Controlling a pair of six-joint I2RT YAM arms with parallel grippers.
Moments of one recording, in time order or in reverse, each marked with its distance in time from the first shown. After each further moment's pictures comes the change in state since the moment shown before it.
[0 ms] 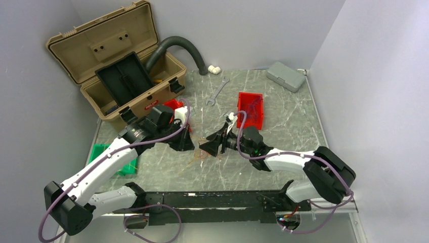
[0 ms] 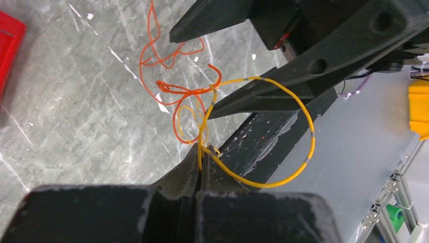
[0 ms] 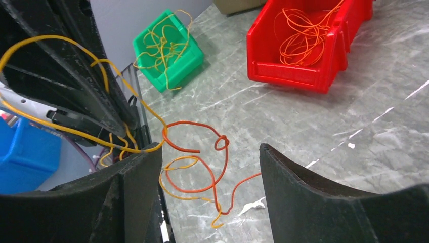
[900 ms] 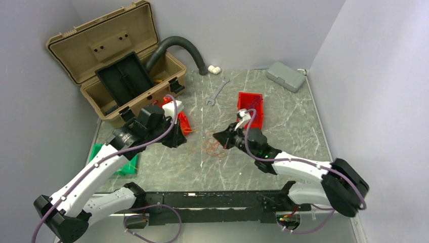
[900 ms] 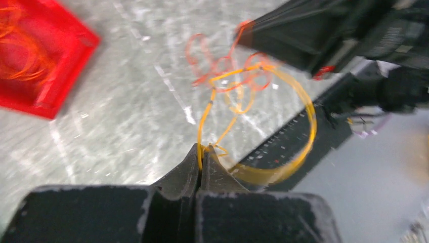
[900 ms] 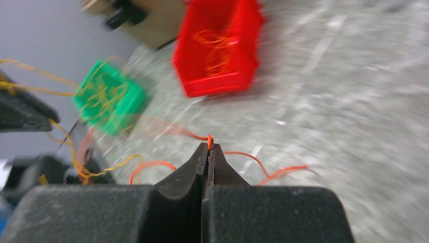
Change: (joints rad) left arm 0.005 -0.094 0.045 -0.029 -0.130 -0.047; right arm 0.014 -0.103 -0.013 -0.139 0.272 0.068
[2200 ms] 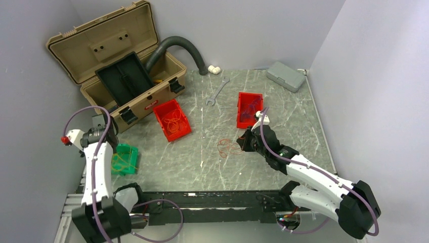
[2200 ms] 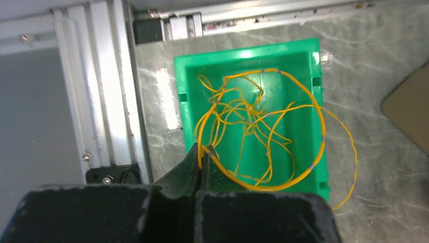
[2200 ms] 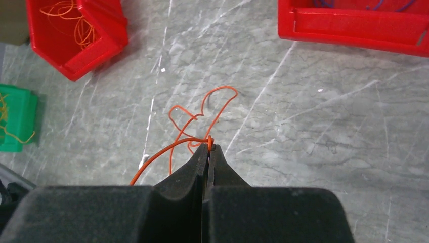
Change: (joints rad) left arm 0.958 -0.021 -0.168 -0.377 -0.981 -0.654; right arm -0.149 -0.294 0.041 -0.754 0.256 0.069
